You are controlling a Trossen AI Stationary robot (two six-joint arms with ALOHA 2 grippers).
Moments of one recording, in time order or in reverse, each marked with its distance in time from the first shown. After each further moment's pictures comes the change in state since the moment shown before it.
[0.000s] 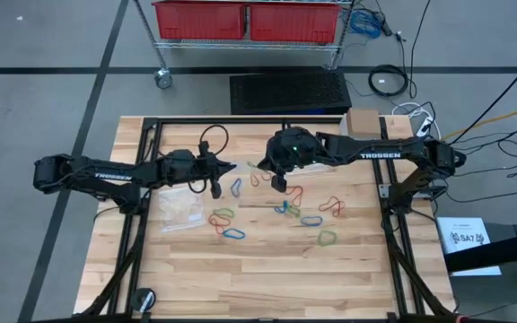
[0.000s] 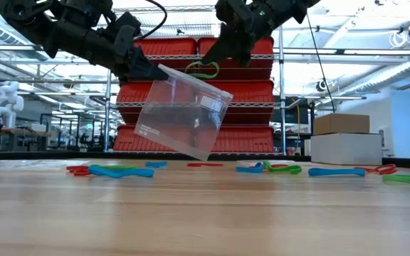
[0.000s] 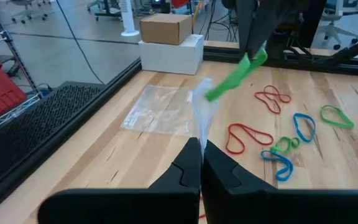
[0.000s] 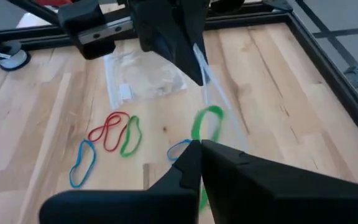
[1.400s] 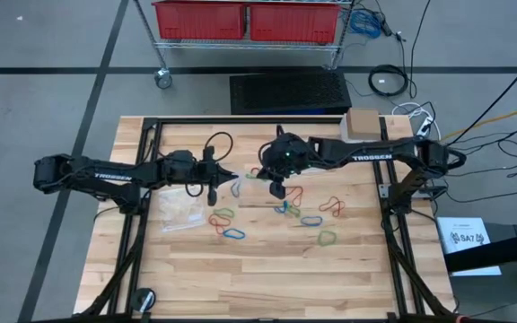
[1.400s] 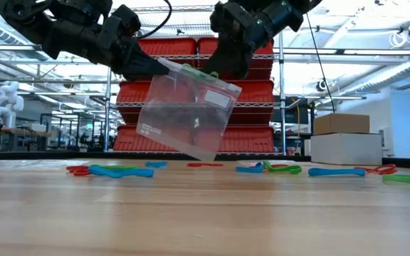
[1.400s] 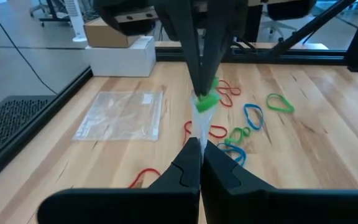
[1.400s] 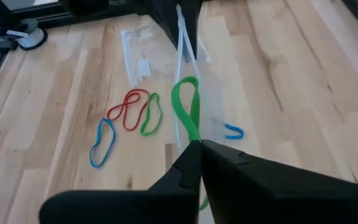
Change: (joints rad) left arm -0.008 0.000 0.000 -0.001 0.186 0.051; right arm 0.014 0.063 0.000 -0.023 -0.073 0.037
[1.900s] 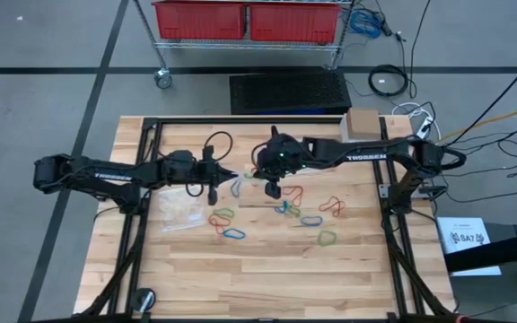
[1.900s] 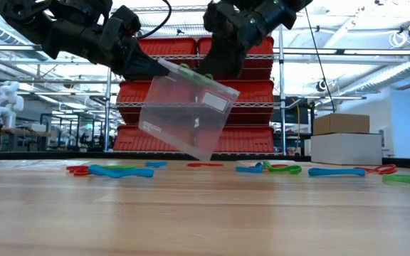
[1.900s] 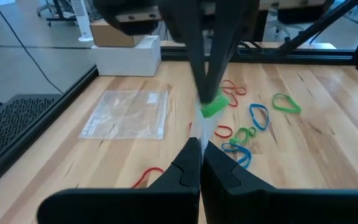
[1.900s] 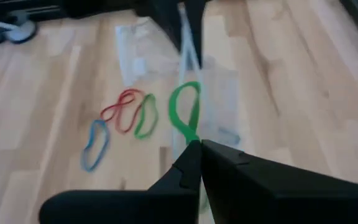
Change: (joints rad) left arm 0.000 0.000 0.000 -0.002 -0.023 -0.001; right arm 0.008 0.056 0.075 -0.044 0.039 -0.029
